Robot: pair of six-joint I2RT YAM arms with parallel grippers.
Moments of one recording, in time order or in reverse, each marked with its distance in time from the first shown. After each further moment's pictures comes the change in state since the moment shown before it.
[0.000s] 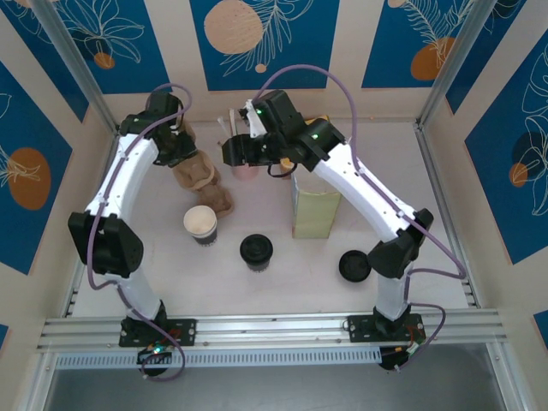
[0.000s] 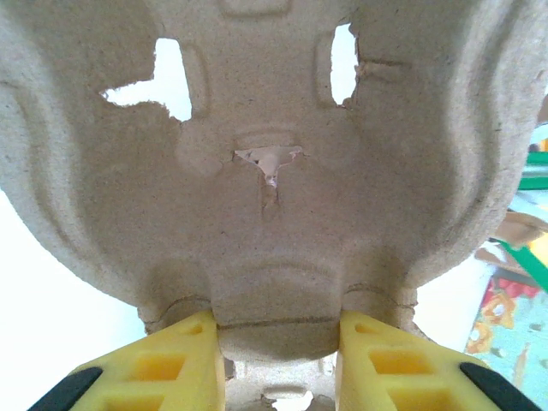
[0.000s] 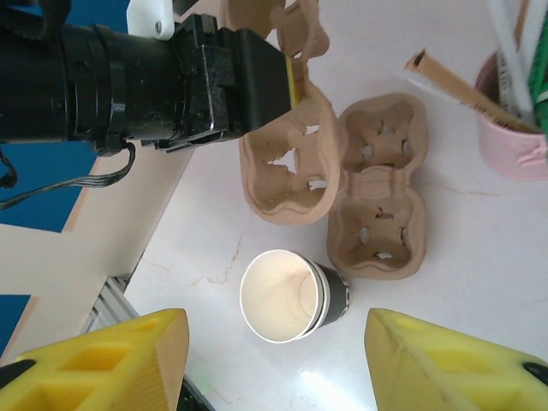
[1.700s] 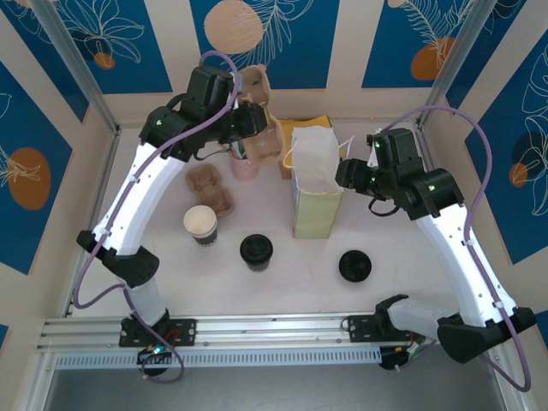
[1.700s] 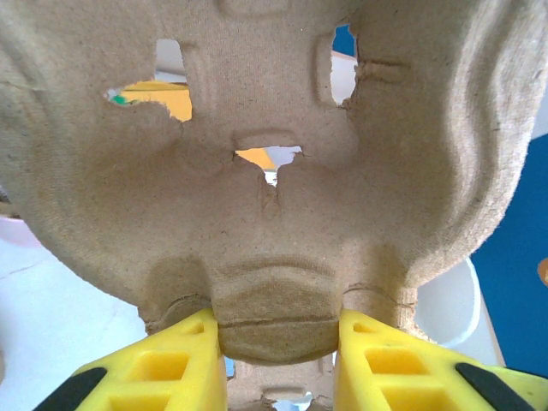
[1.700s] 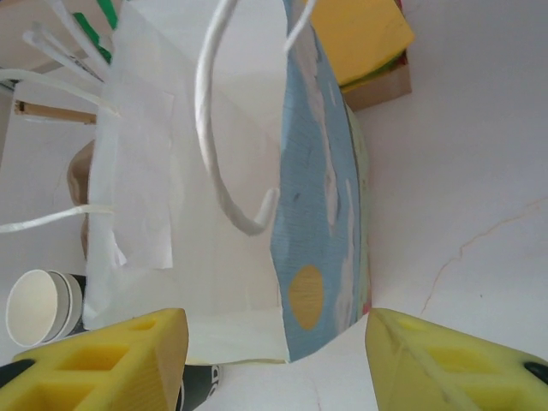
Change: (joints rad) left arm -0.486 0.026 0.507 0.010 0.045 -0.079; right arm -0.403 -0.696 -0.691 -0.117 0.219 0.016
